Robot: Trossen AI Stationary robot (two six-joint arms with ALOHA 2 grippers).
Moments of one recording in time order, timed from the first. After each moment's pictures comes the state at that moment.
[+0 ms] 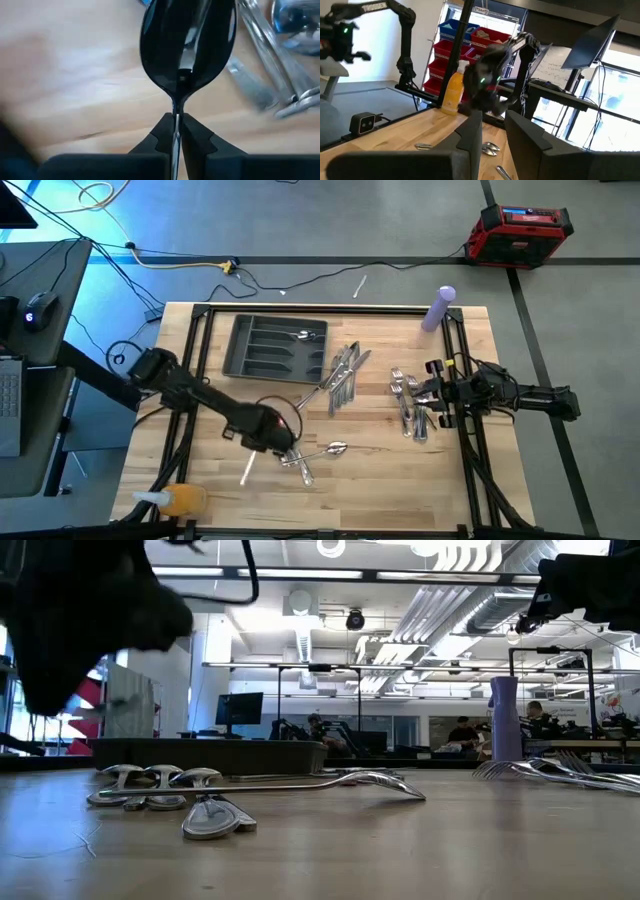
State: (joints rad) left arm -0.37 1.73 1.21 -1.16 0.11 -1.59; right arm -0.09 0.01 0.01 0.18 -0.39 -0.24
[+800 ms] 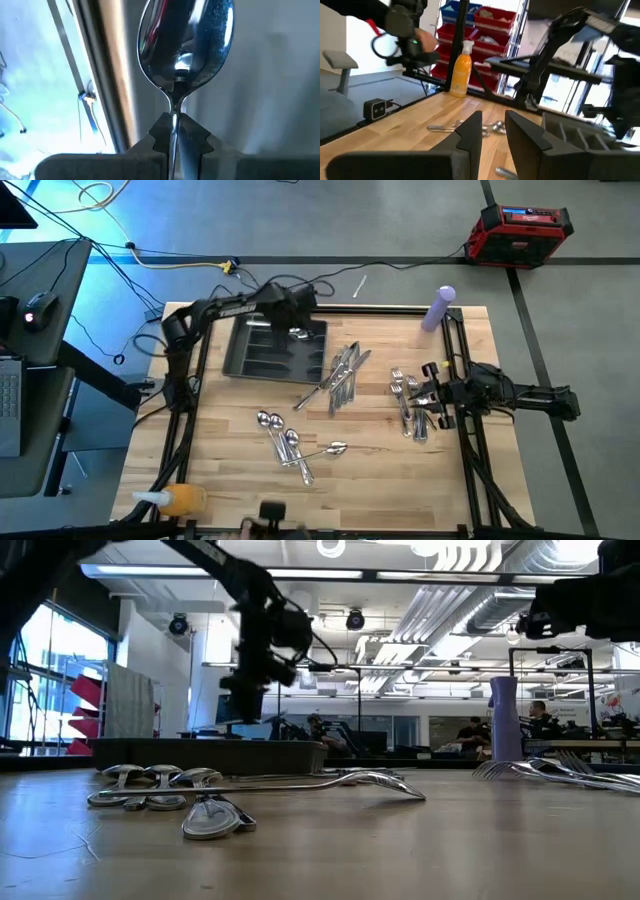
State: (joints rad) left arm 0.57 2.00 1.63 -1.06 -0.36 0.68; right arm -0.08 0.01 0.01 0.07 -0.39 -0.19
